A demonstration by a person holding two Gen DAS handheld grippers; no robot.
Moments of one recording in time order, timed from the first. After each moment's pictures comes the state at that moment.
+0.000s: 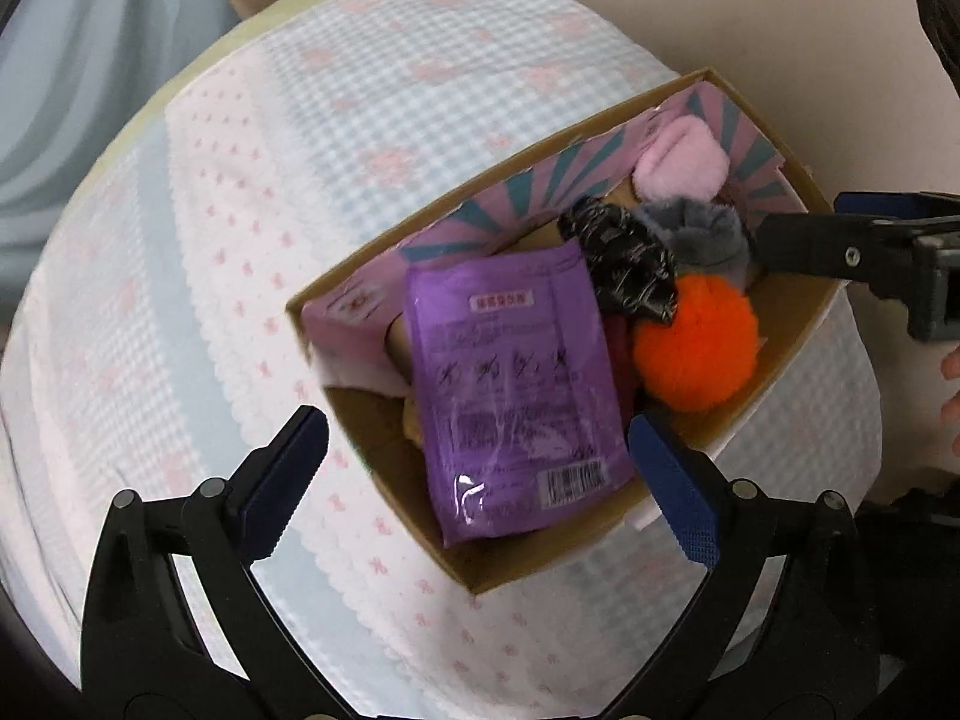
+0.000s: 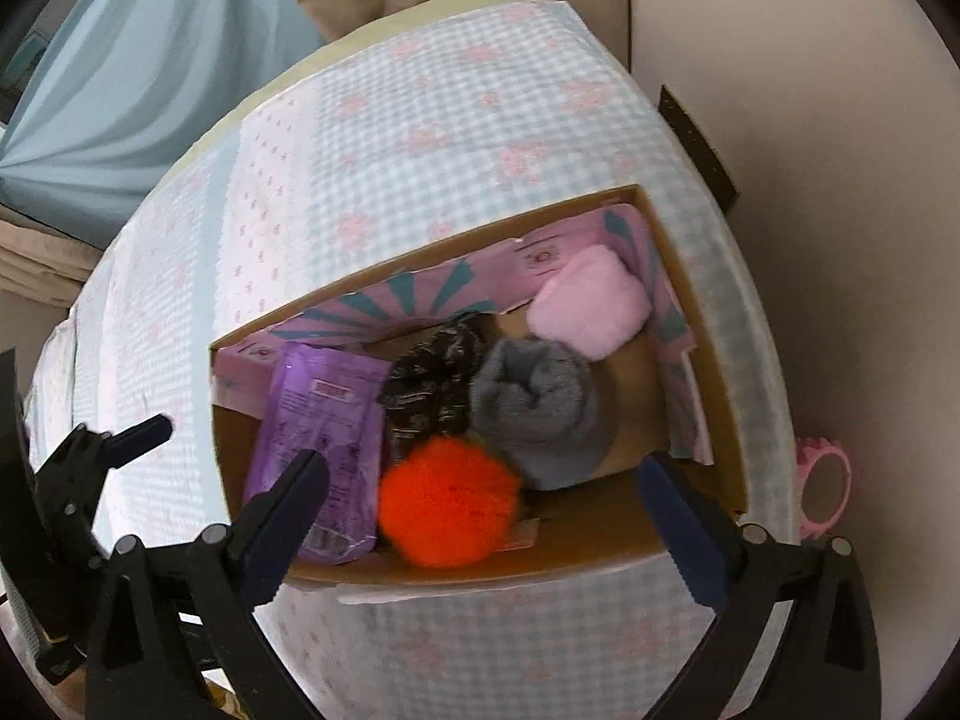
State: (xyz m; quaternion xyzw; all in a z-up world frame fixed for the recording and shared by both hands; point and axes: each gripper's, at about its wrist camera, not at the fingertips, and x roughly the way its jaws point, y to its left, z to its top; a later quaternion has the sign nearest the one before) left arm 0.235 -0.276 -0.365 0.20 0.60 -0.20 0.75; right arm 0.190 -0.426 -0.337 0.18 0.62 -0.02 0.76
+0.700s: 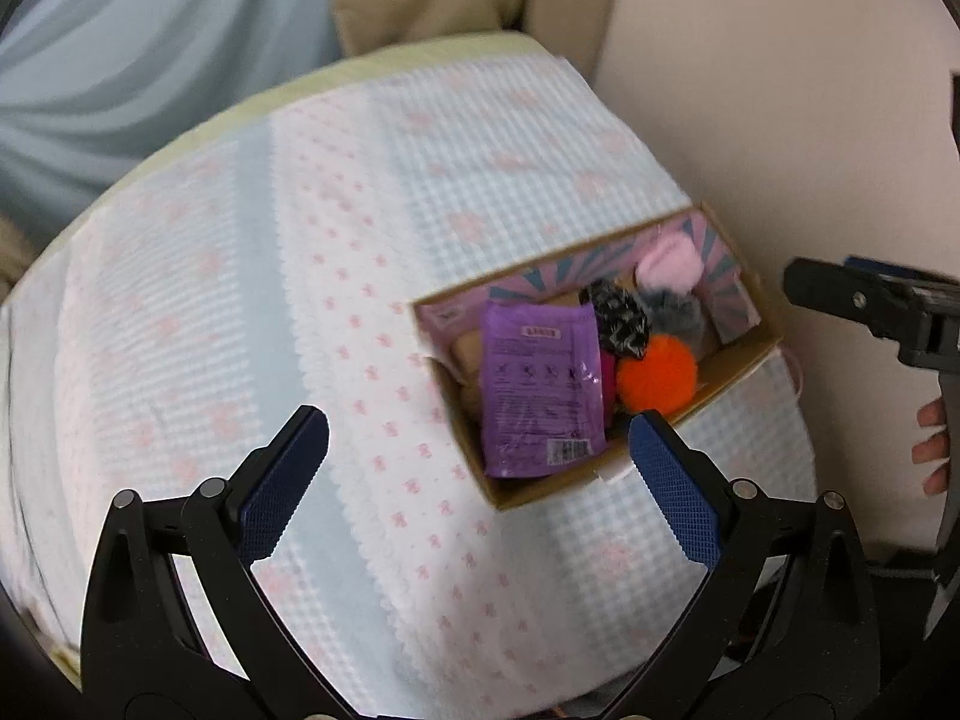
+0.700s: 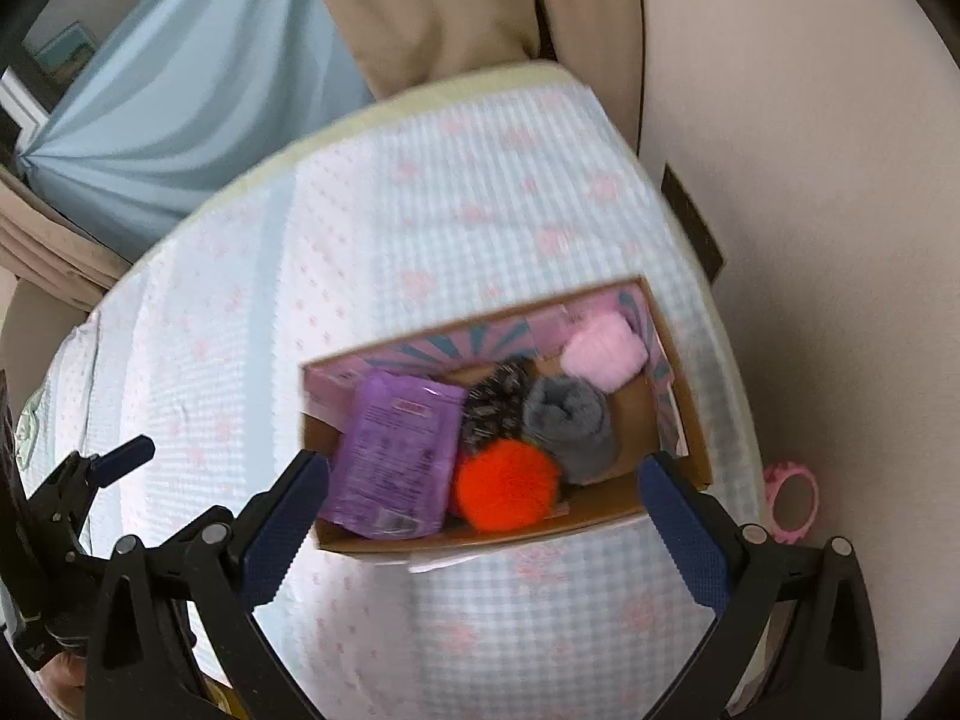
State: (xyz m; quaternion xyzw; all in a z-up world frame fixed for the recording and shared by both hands) left arm 0.205 -0.208 -0.256 0.10 0.55 -0.16 0.81; right arm 0.164 -0.389 -0.226 0.15 0.56 -0.02 0.81
